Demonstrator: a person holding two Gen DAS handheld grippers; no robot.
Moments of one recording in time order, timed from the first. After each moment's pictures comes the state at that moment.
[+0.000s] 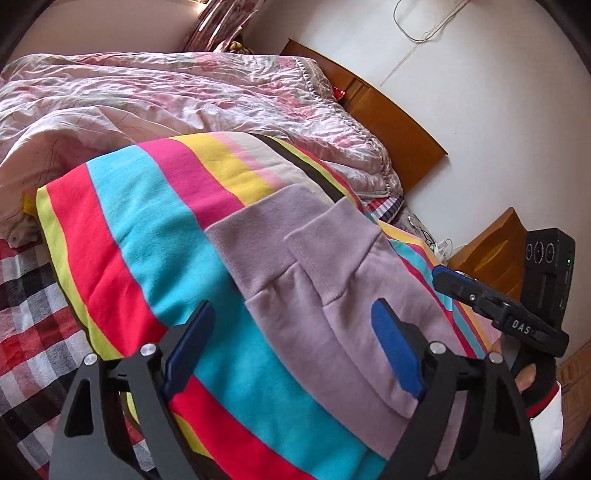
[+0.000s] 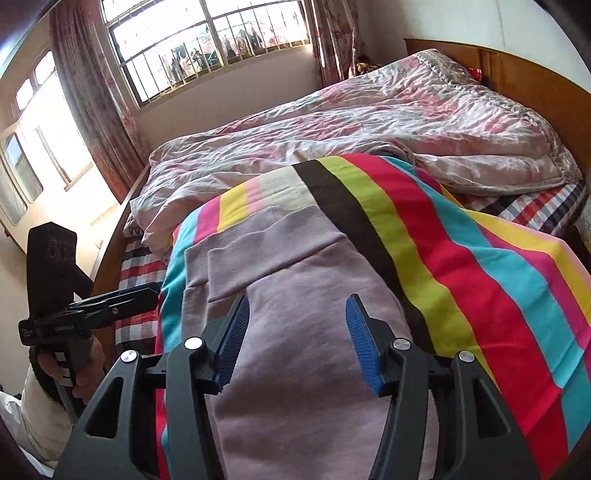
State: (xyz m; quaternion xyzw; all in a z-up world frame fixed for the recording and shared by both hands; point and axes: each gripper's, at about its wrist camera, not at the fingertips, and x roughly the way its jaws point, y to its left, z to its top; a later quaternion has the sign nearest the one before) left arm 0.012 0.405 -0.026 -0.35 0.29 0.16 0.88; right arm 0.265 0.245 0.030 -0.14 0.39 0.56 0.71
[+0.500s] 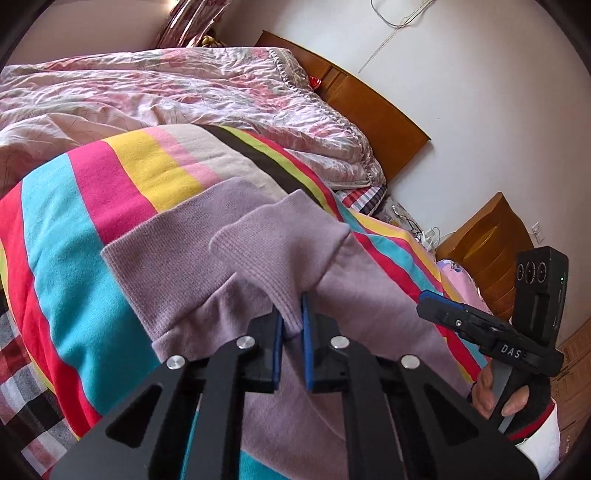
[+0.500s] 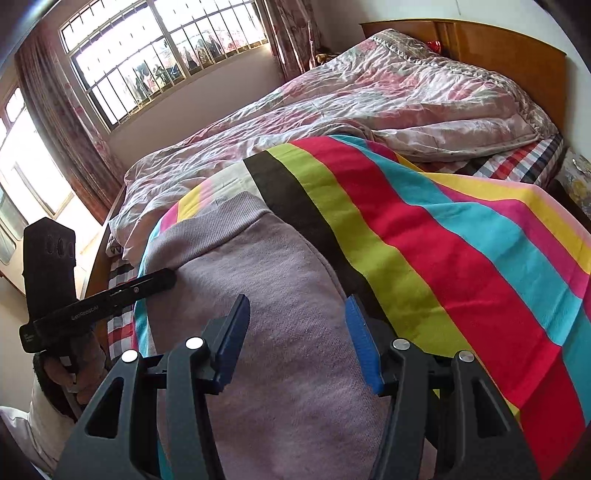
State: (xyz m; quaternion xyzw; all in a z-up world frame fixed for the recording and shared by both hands) left arm 0.068 0.394 -0.030 -0.34 0.28 0.13 0.89; right arm 0.291 0.220 0.004 -0.10 0.43 0.53 0.72
